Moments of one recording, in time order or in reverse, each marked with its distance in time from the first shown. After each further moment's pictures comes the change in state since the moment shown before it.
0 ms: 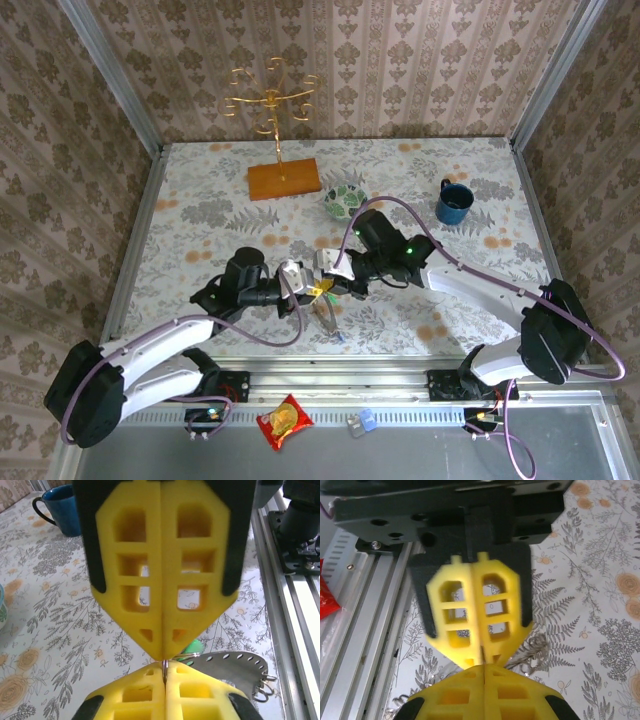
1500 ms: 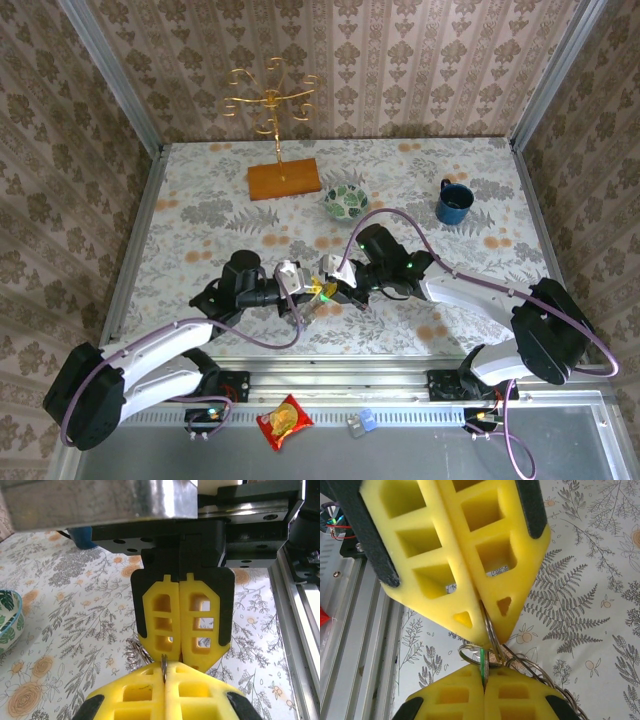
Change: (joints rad) left arm 0.002 -0.021 -0.059 0.140 -0.014 -0.034; right arm -0.013 0.000 -0.183 0.221 0.011 0.185
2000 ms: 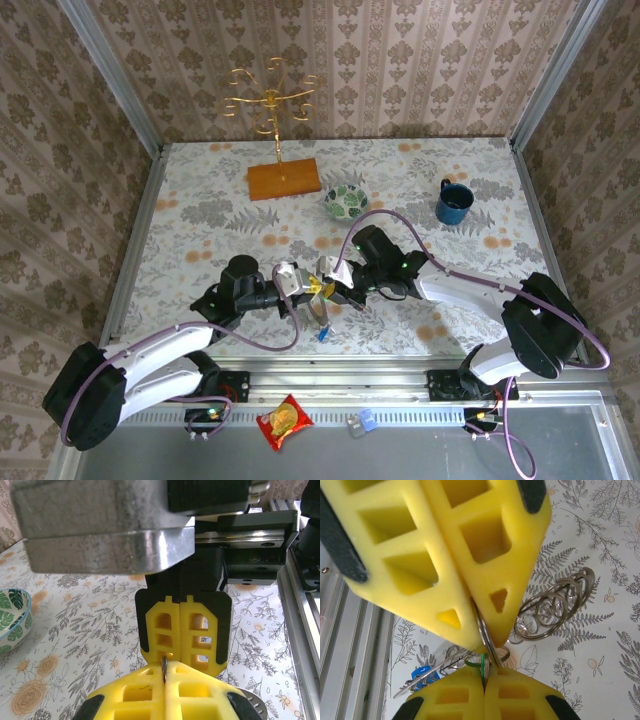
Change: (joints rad) left arm -0.006 -0.005 -0.046 0.093 -0.035 -0.042; right arm 0.008 0.039 0.005 0.016 0.018 0.004
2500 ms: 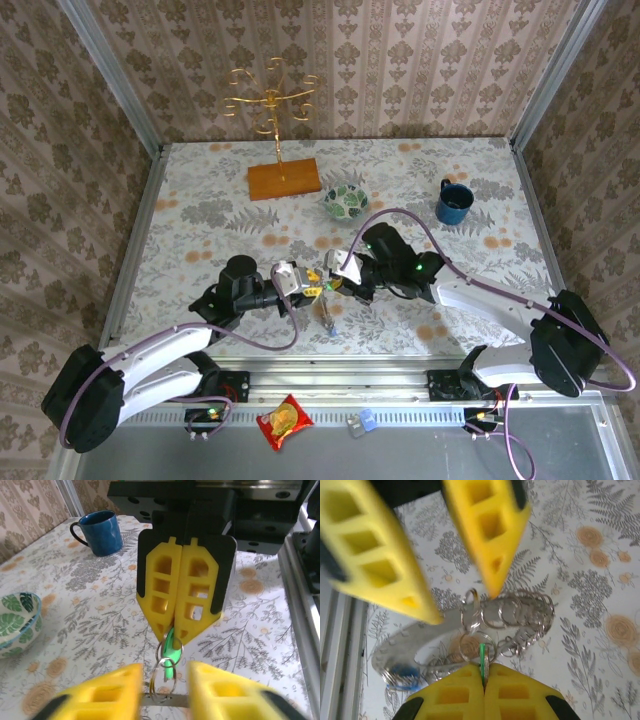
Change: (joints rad) left arm 0.000 -0.016 0.000 0.005 -0.017 -0.004; right arm -0.003 -0.132 0.006 -0.080 0.156 -0.026
